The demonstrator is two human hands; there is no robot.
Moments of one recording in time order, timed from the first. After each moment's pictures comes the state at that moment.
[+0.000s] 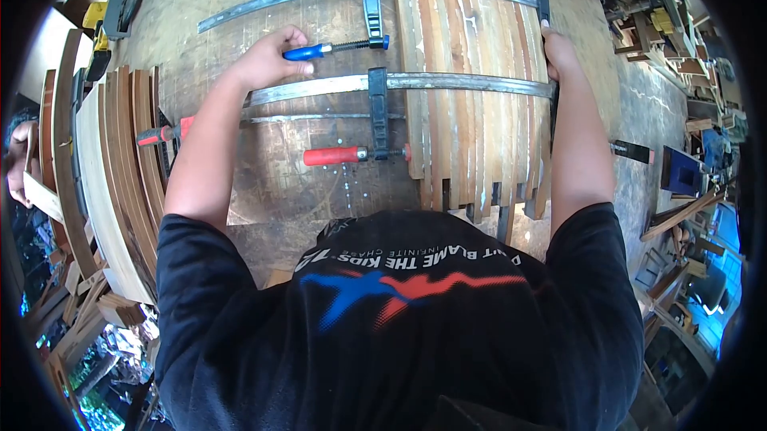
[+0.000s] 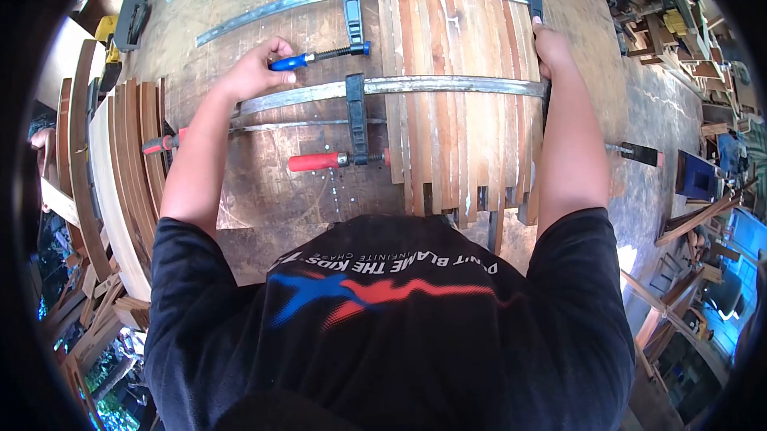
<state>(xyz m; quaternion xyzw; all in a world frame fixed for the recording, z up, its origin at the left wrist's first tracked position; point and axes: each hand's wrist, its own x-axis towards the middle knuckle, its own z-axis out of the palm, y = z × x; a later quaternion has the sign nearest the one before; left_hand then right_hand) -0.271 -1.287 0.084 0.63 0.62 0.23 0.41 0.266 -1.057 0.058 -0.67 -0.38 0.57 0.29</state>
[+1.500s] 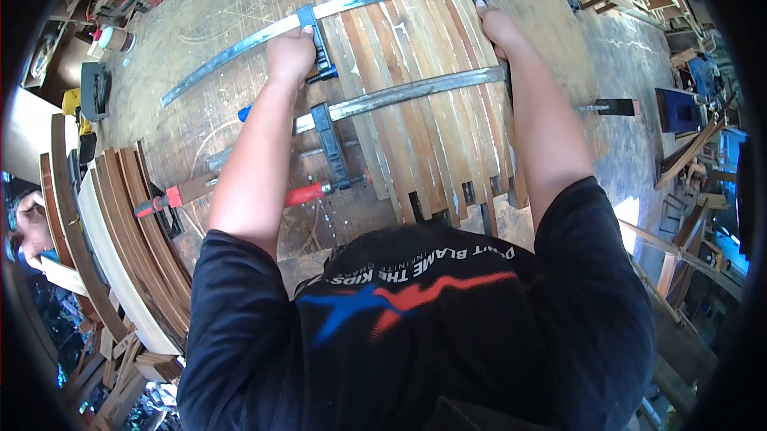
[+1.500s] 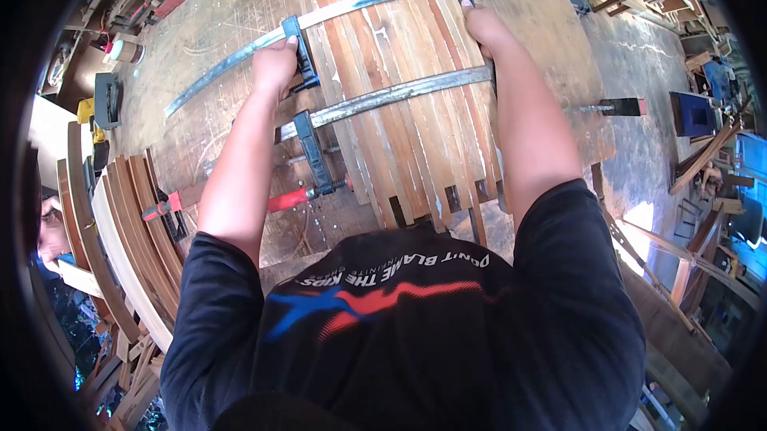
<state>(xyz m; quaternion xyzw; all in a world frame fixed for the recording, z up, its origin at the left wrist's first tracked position) -0.115 -1.184 0.093 0.47 0.78 0.31 0.28 0.256 -1.066 0.065 -0.68 -0.42 0.54 0.27</state>
